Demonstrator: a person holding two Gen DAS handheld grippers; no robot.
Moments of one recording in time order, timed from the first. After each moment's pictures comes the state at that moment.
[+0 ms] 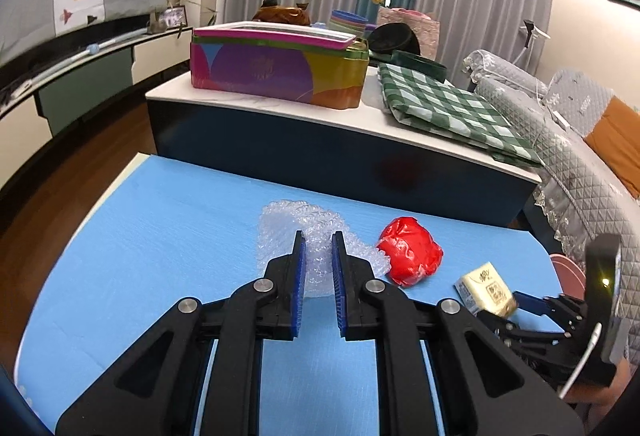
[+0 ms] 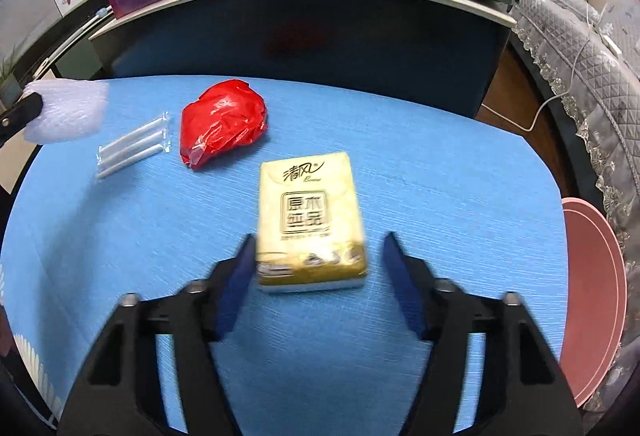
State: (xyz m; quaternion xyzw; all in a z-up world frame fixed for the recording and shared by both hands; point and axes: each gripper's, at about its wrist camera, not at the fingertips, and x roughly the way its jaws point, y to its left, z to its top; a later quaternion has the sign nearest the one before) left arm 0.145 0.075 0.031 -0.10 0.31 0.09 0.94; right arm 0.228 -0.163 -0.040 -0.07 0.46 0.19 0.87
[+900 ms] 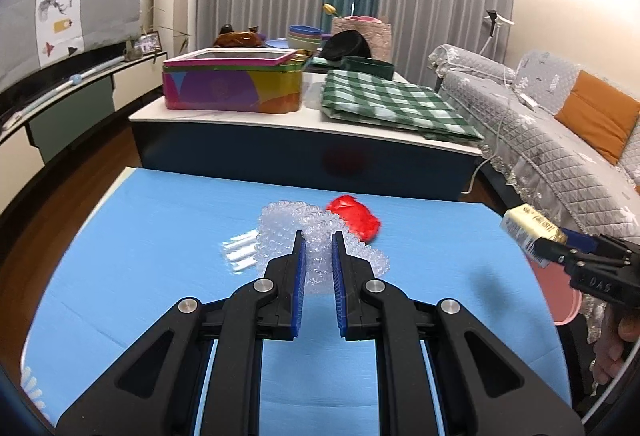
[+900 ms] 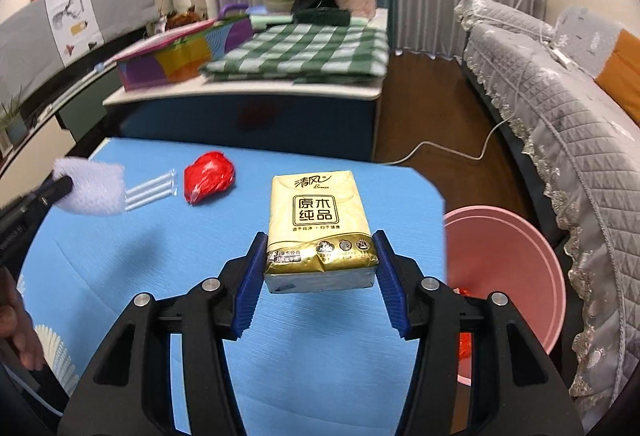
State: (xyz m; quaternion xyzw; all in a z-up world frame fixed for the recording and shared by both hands) left arm 0.095 0.013 0.049 -0.07 0.29 0.05 0.95; right arm 0.159 -0.252 0.044 -0.03 0.36 0.16 0.92
